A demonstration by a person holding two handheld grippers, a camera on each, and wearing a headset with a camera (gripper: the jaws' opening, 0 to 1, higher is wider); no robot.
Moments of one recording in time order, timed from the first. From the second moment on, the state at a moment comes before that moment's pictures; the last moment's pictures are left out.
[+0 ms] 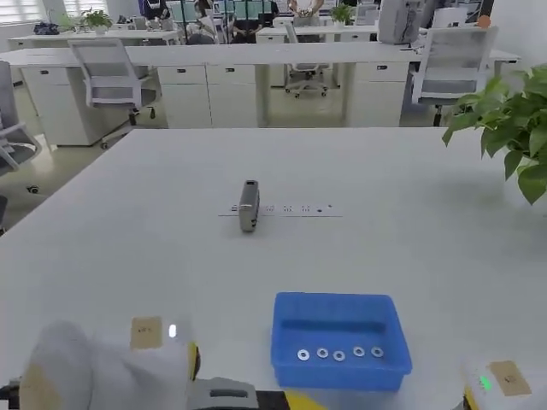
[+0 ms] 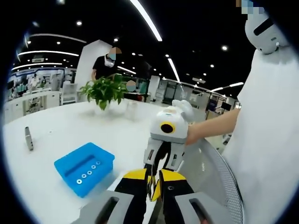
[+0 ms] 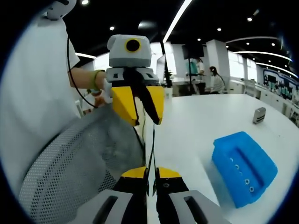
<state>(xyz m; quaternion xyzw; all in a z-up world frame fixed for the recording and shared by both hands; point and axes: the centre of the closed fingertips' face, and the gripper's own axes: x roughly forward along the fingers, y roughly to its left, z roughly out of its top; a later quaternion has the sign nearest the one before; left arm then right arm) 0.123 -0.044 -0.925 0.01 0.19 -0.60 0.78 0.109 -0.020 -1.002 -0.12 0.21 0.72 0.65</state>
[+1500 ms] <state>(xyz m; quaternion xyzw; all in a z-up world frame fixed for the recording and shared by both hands) 0.146 -0.016 -1.013 0.25 0.27 -0.60 0.71 0.148 -0.034 -1.048 -0.22 0.23 0.66 0.68</state>
